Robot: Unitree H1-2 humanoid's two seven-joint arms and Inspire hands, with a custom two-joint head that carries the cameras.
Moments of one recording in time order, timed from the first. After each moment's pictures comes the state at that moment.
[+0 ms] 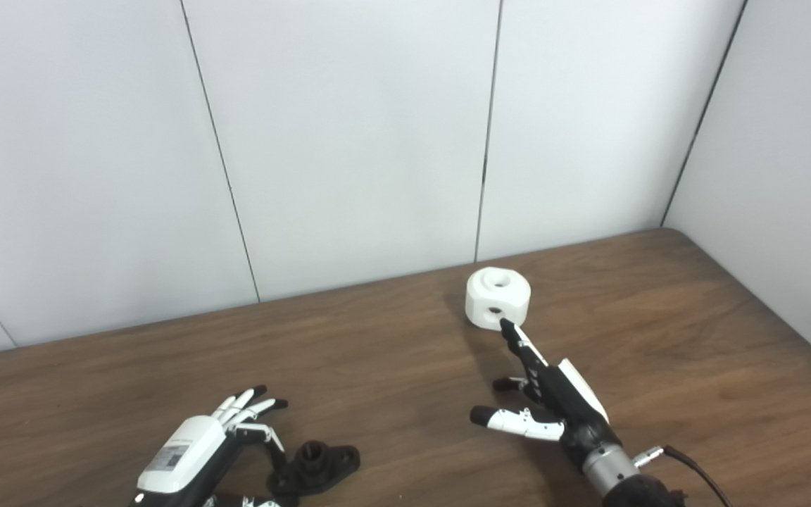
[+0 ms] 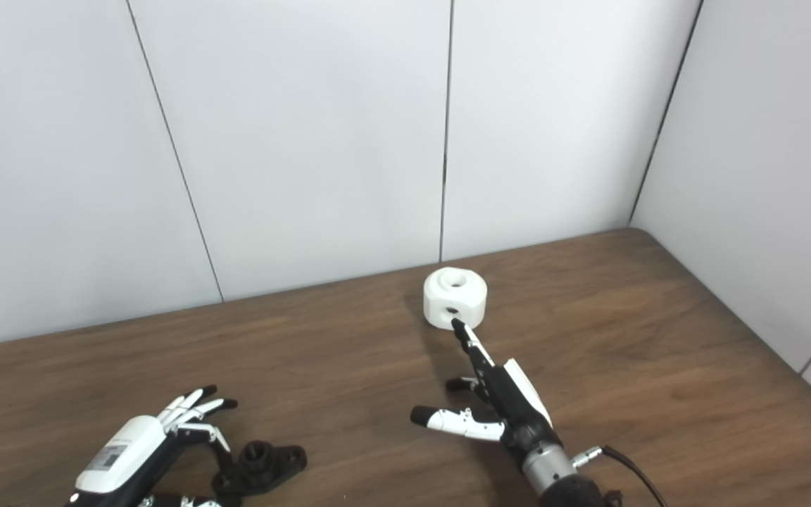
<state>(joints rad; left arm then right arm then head) -0.29 0.44 -0.39 0.17 0.62 -0.38 -0.08 0.00 -0.22 0.00 -0.20 -0.12 0.20 0.05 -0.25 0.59</state>
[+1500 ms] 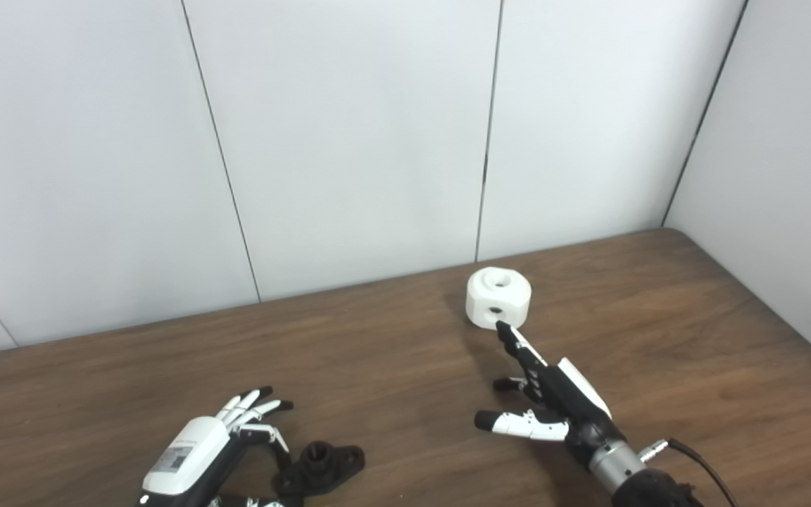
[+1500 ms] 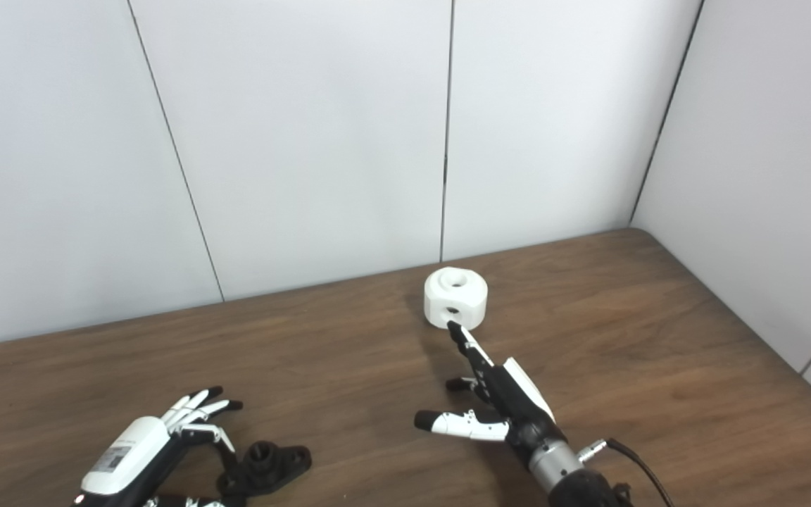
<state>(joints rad) -0.29 0.43 -0.39 0.20 0.62 -0.42 -0.06 0.00 -0.27 0.01 -0.21 -0.09 0.21 0.10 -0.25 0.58</state>
